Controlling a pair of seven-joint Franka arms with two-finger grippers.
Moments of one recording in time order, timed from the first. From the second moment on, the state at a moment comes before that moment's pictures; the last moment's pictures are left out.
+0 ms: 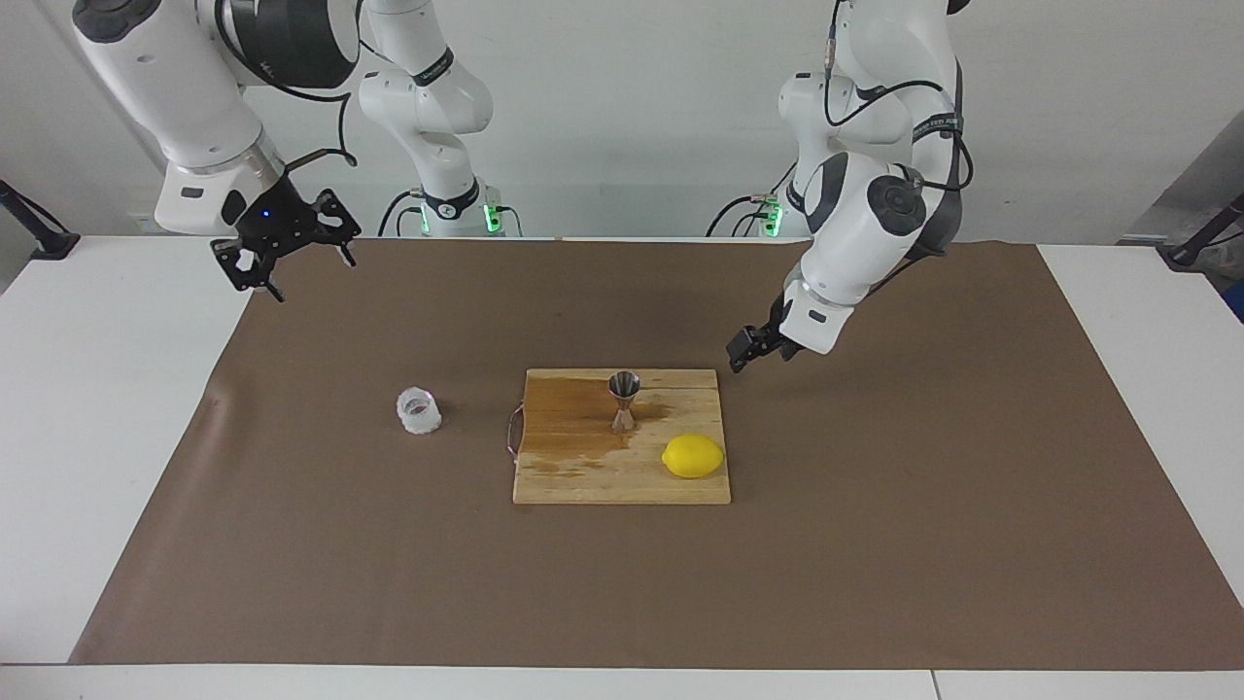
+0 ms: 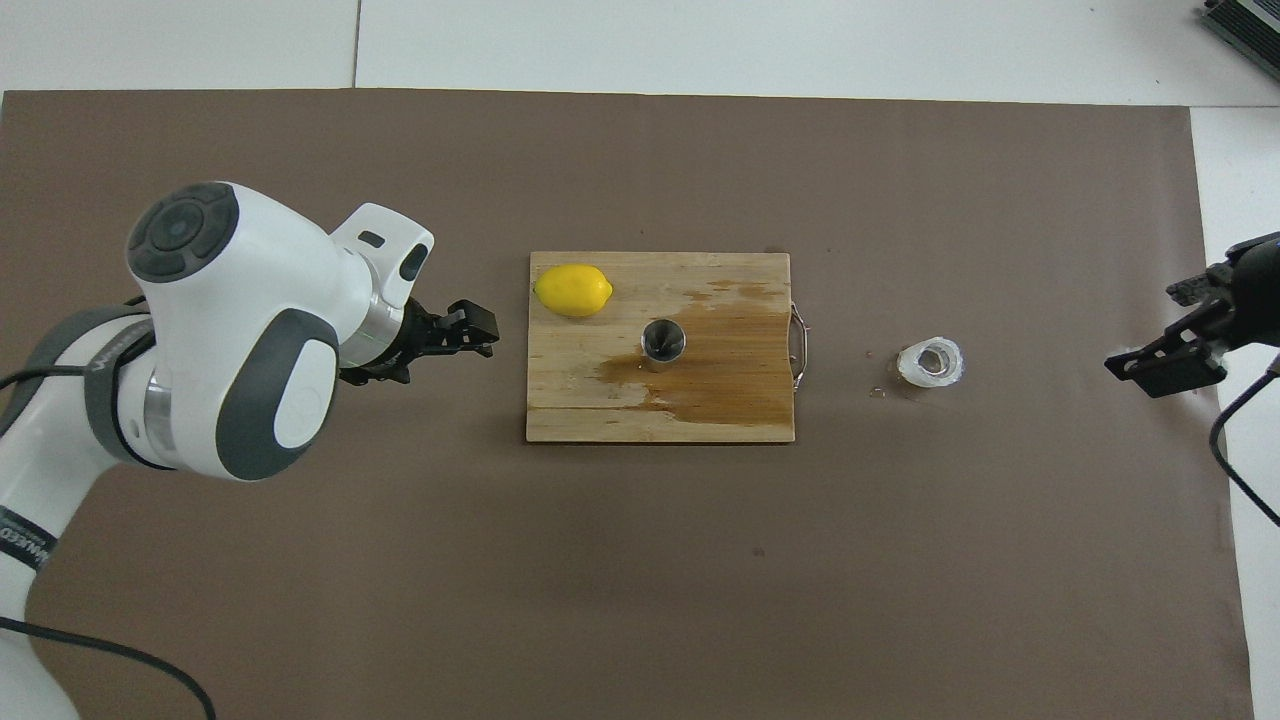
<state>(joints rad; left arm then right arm) -0.34 0.13 0.02 -1.87 -0.21 1.97 -0.38 -0.20 0.00 0.08 -1.73 0.12 1.72 -0.98</state>
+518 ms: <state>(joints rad) -0.07 0.08 0.03 -1.76 -0.10 1.80 0.10 -0.35 0.15 0.07 -1.91 0.54 1.91 -1.76</state>
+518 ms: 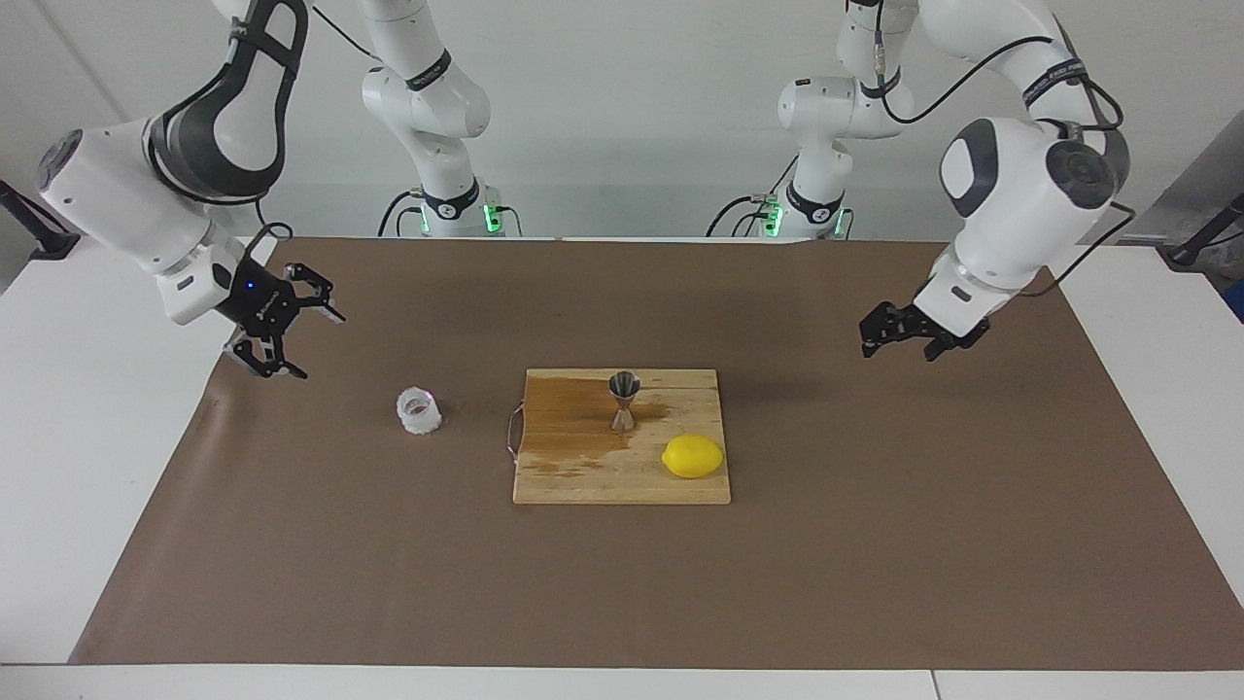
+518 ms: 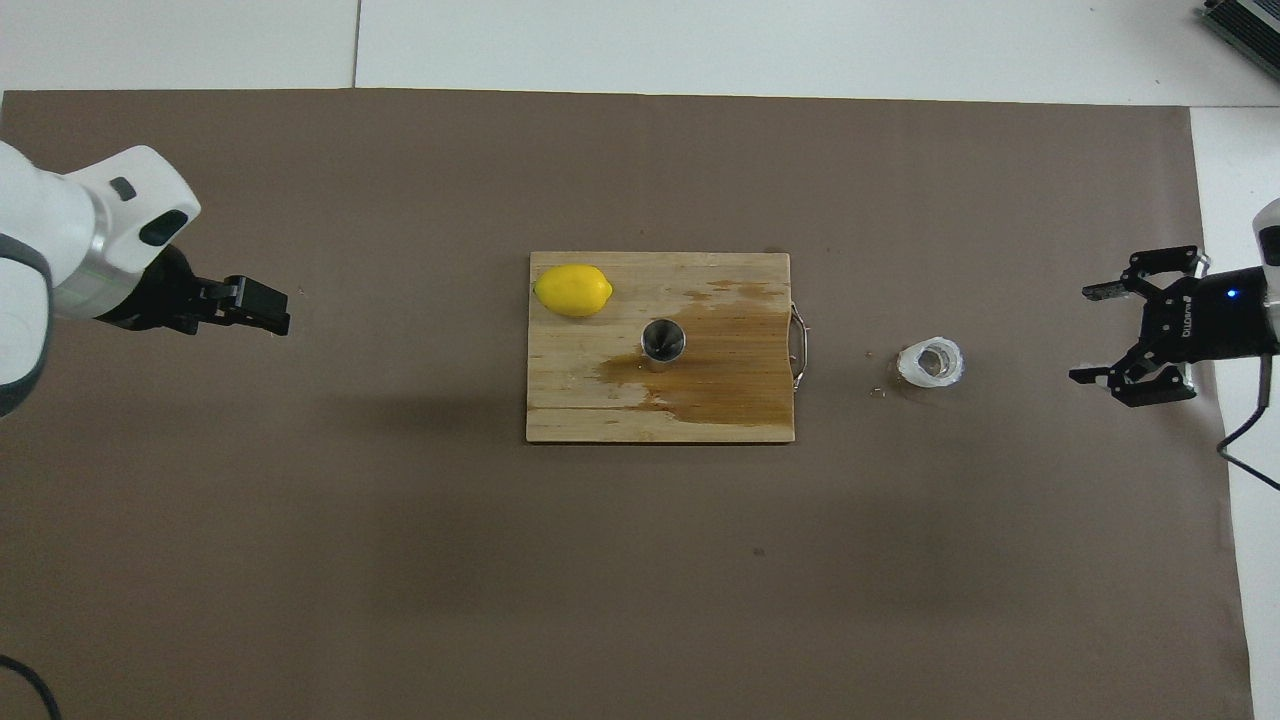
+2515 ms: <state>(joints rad) -0.08 -0.03 -0.01 -1.63 -0.01 1.56 0.04 -0.31 0.43 0.08 -2.02 0.96 2.00 -2.35</state>
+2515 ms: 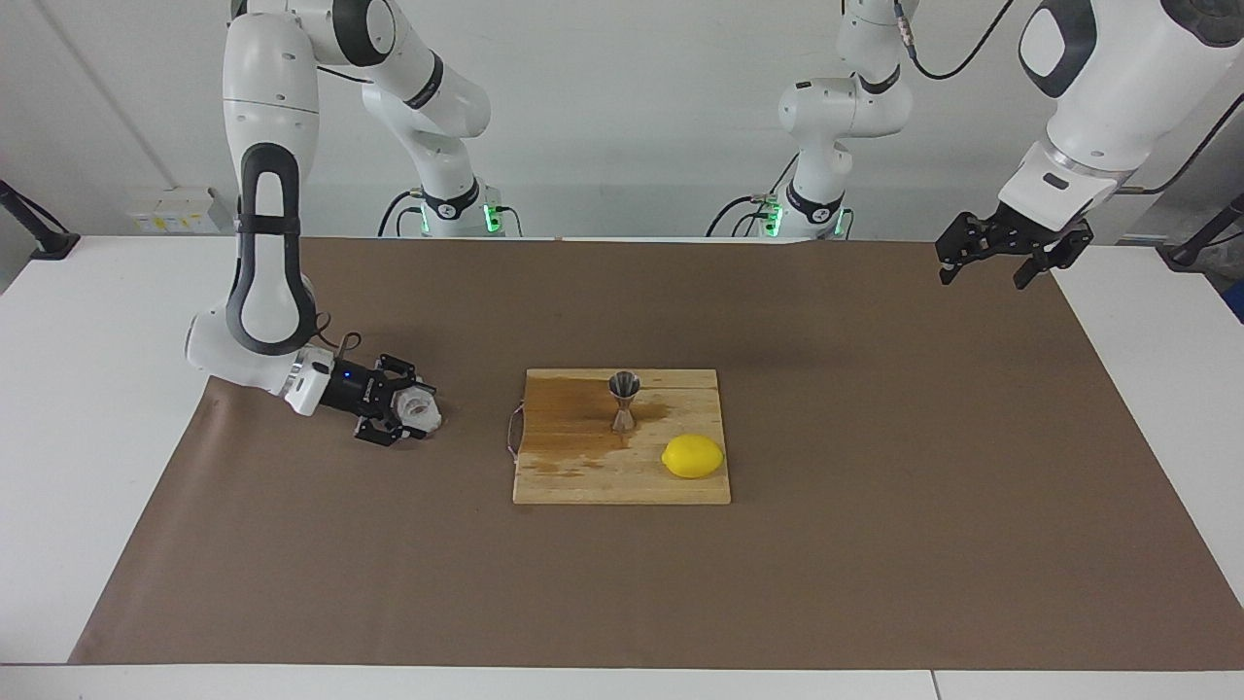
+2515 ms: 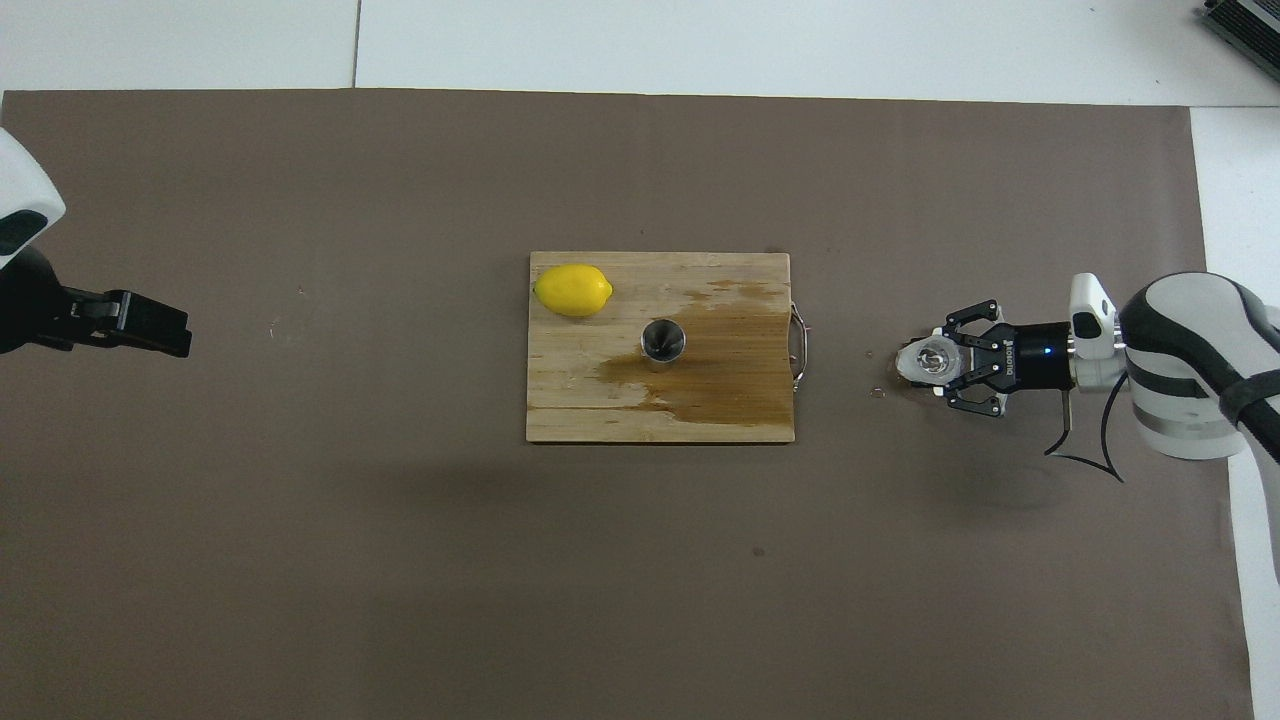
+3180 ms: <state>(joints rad) -0.08 -0.04 0.00 -1.65 -0.01 1.57 0.03 -0.08 0.31 0.09 -1.98 1.01 2.20 -2.03</state>
